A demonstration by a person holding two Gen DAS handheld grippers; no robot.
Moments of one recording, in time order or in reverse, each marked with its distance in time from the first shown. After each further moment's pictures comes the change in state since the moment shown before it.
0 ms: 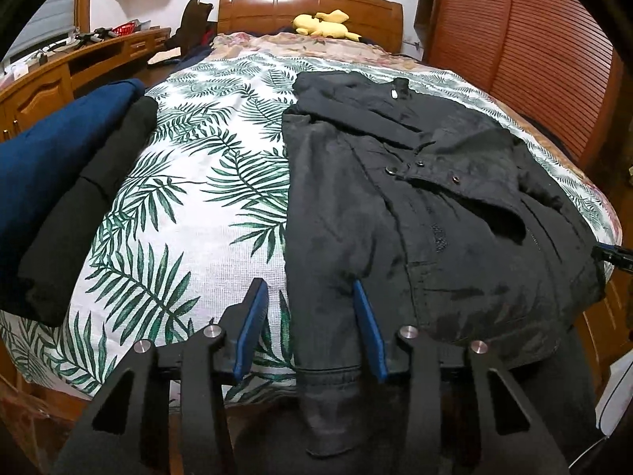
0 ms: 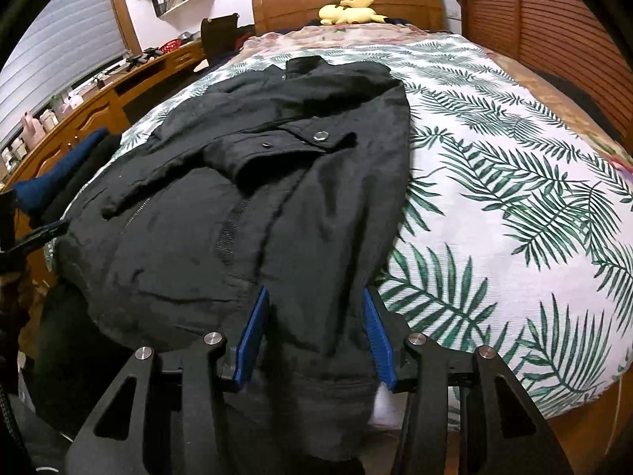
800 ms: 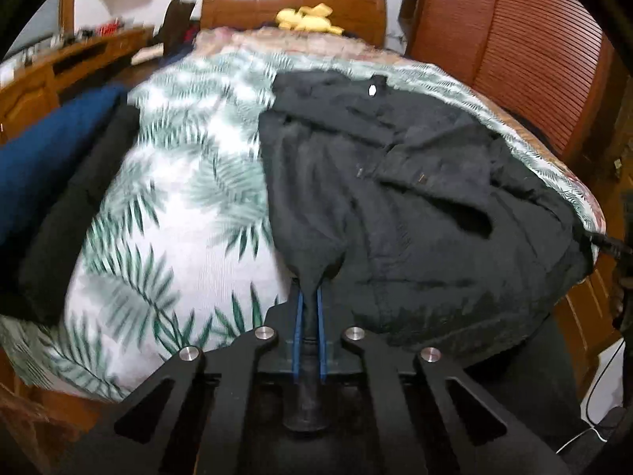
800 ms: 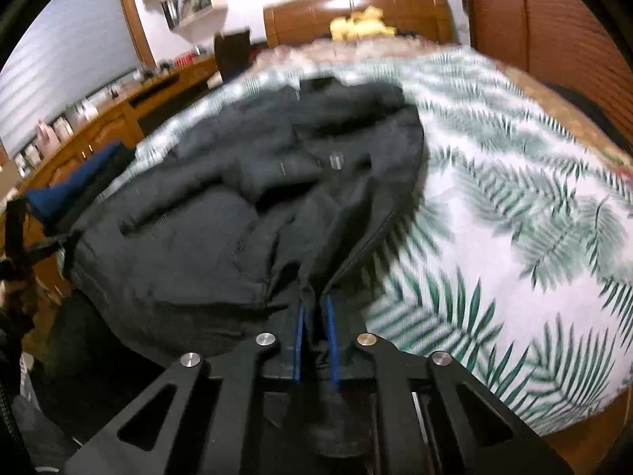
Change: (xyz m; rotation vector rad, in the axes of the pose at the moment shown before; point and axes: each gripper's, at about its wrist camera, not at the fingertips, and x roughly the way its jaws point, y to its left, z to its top) left arm -0.025 -0.017 0.011 0.045 0.009 -0.055; right arm -0.005 0.002 0.014 -0.003 -0.092 0.056
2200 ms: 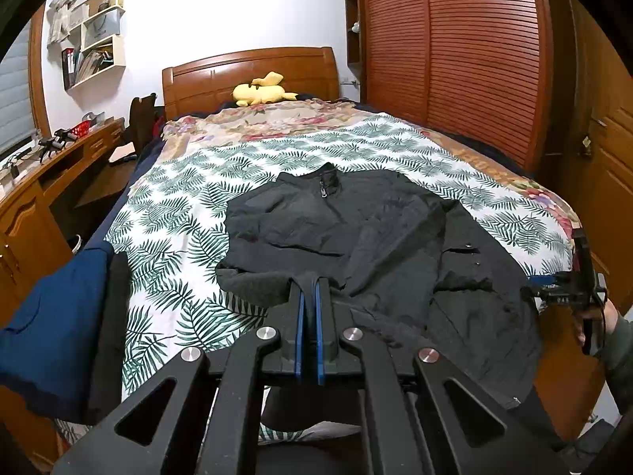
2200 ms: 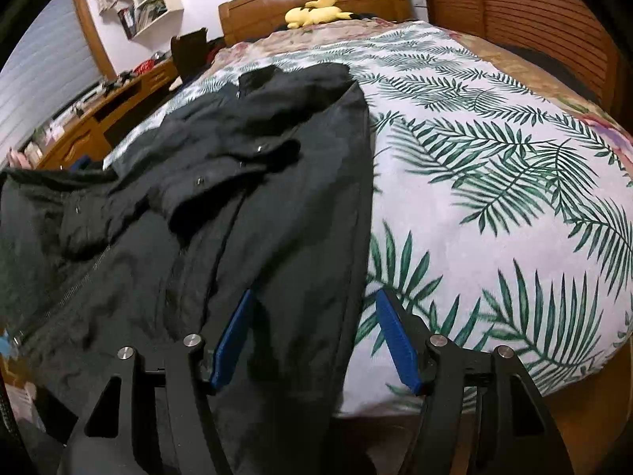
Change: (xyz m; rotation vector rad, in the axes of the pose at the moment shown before) left arm -0.087 -0.083 0.088 0.187 -0.180 -0.002; right arm 0.024 -0.049 -0.028 0.107 0.085 -0.100
